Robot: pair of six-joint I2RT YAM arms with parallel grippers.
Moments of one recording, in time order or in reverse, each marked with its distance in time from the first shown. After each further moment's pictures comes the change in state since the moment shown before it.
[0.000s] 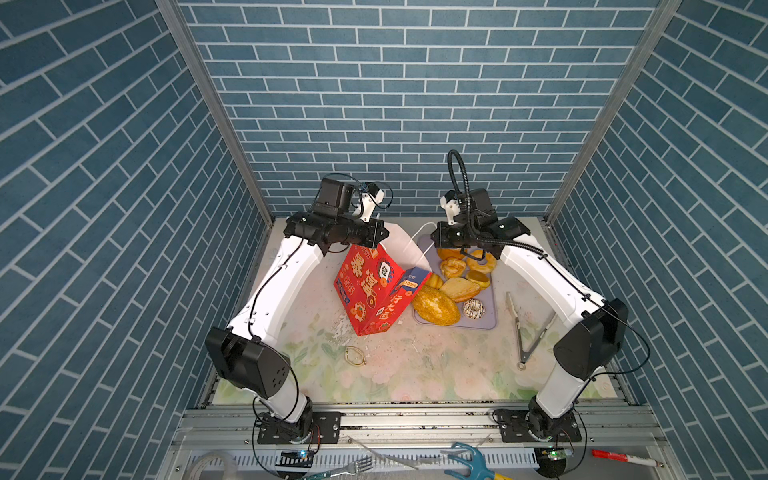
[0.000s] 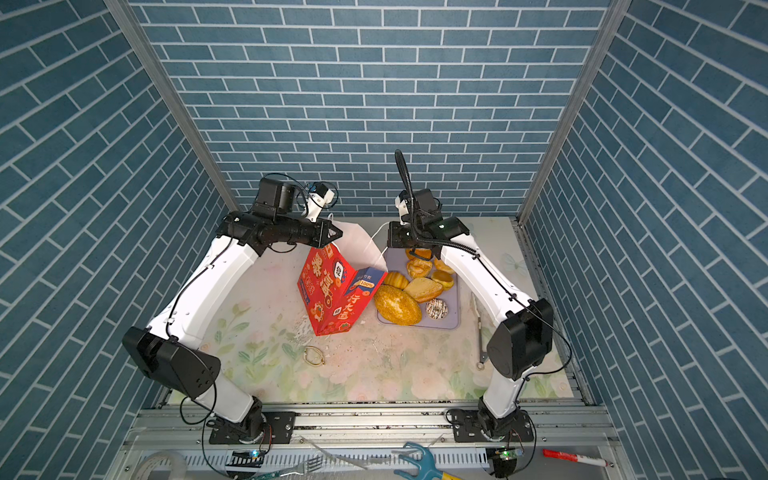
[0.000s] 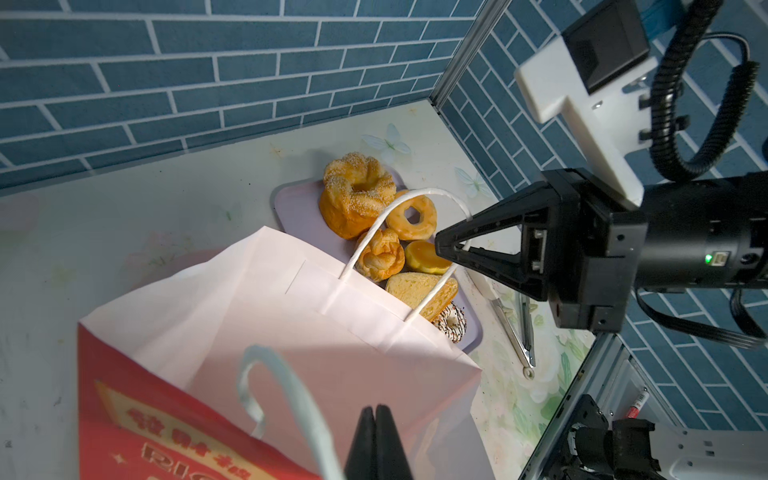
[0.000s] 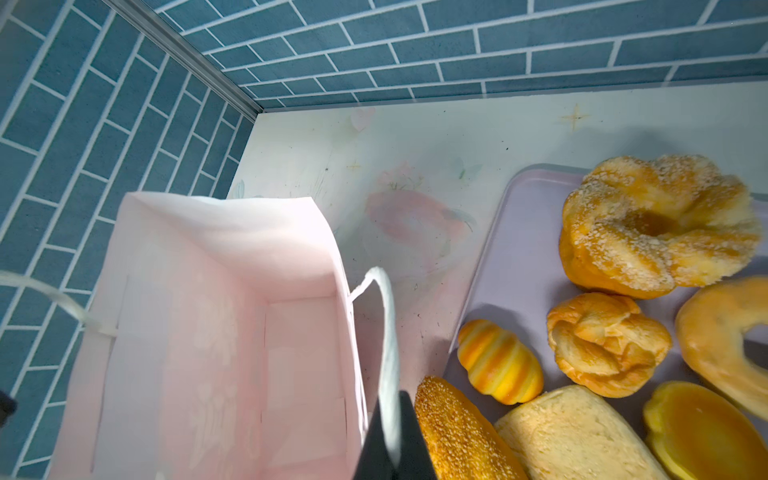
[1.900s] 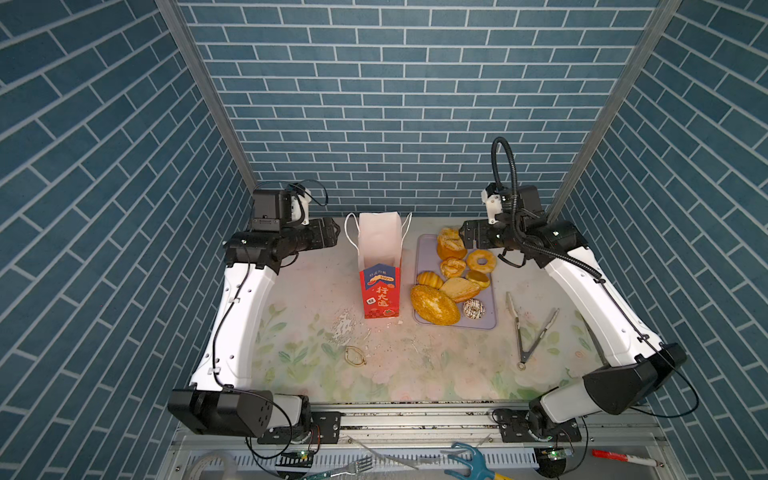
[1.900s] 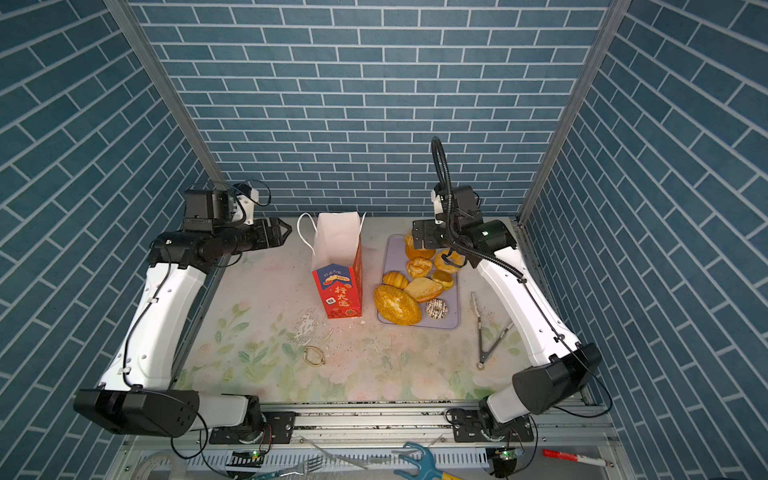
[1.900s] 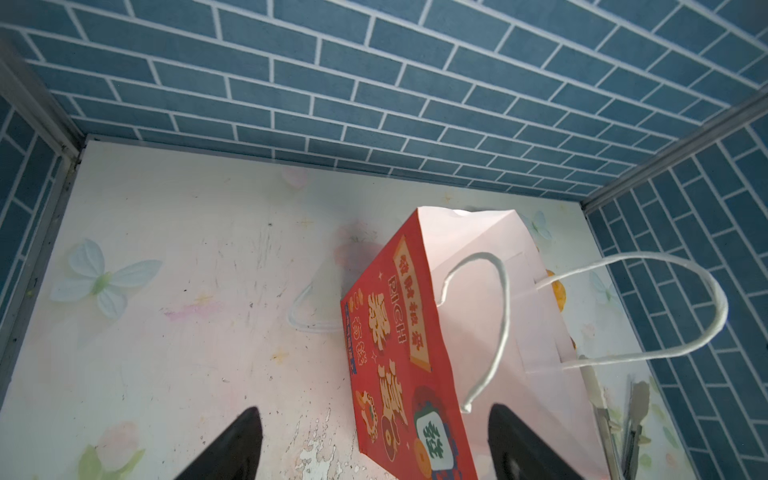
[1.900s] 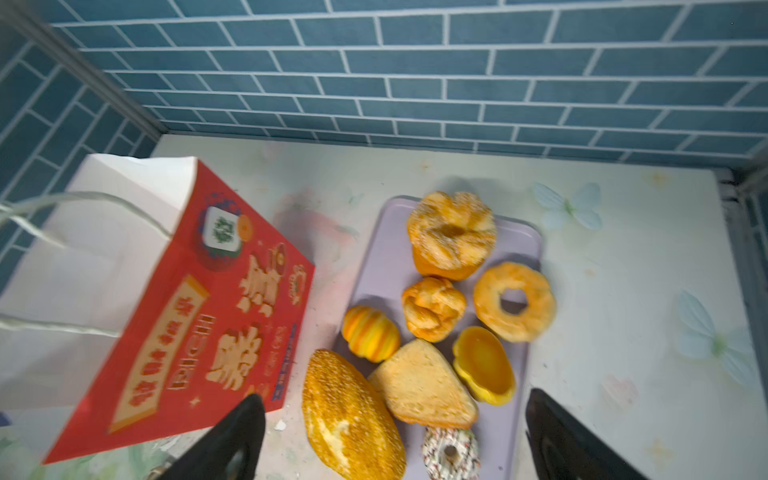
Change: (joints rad) left arm 0.309 -0.262 -0.180 -0.040 -0.200 -0.148; right arm -0.139 -0.257 -0.054 -0.238 0.227 -0.178
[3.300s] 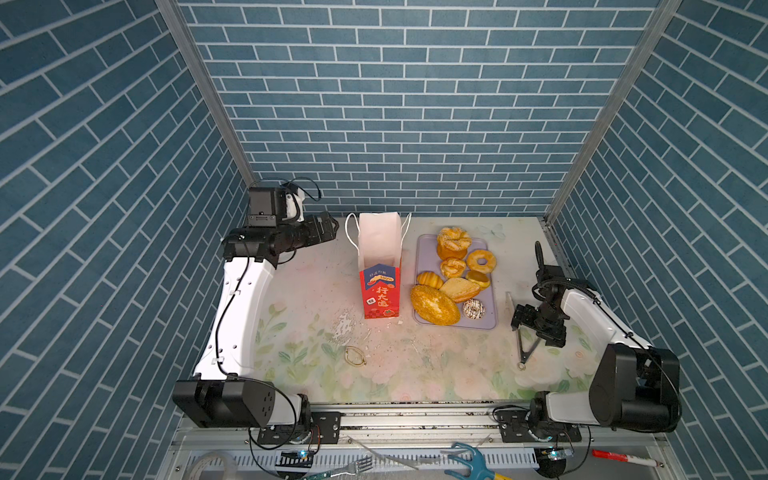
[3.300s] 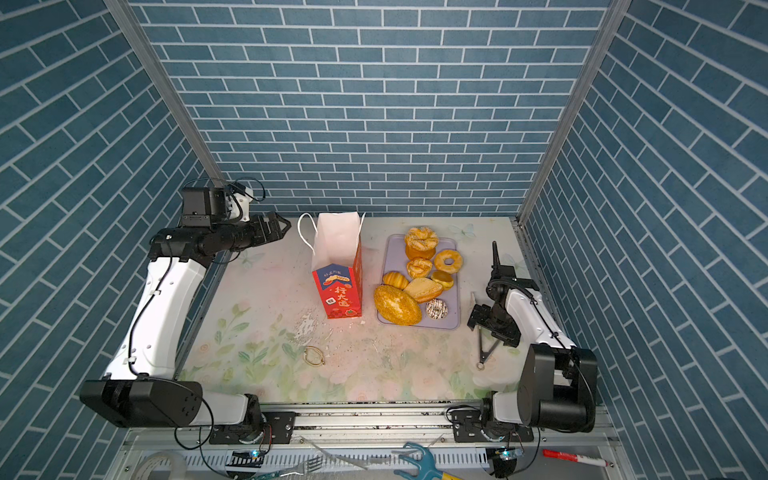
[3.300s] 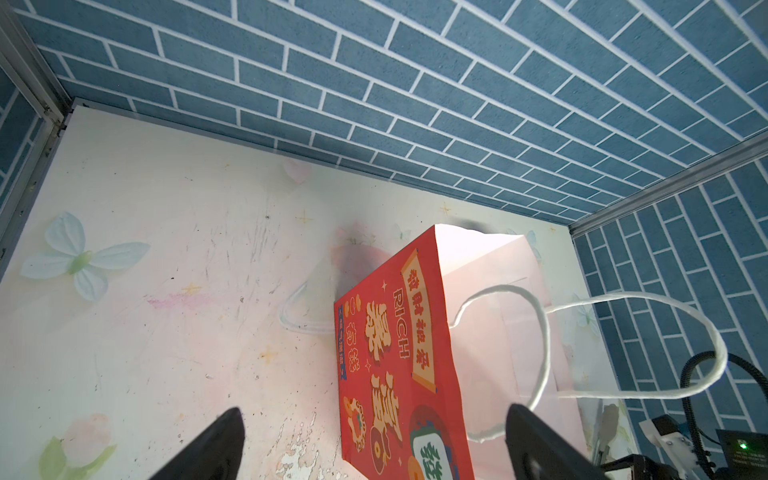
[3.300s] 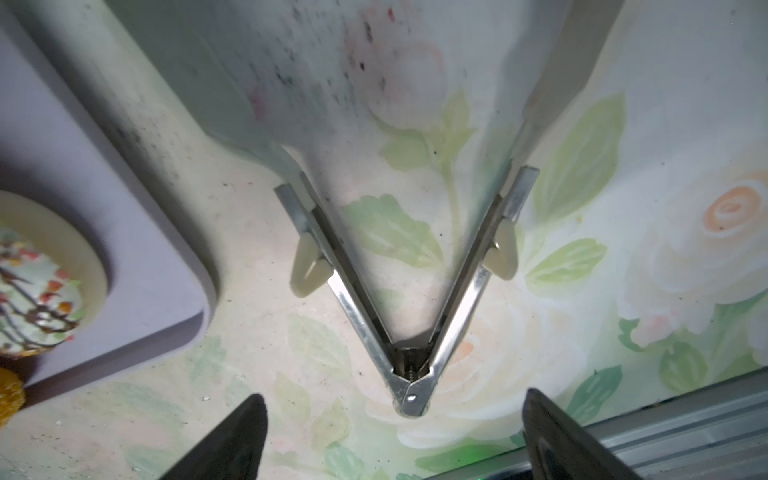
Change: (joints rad) left arm 0.024 0.056 0.030 0.011 0.039 -0.046; right arm -0.480 -0.083 -0.784 -0.124 -0.053 0.168
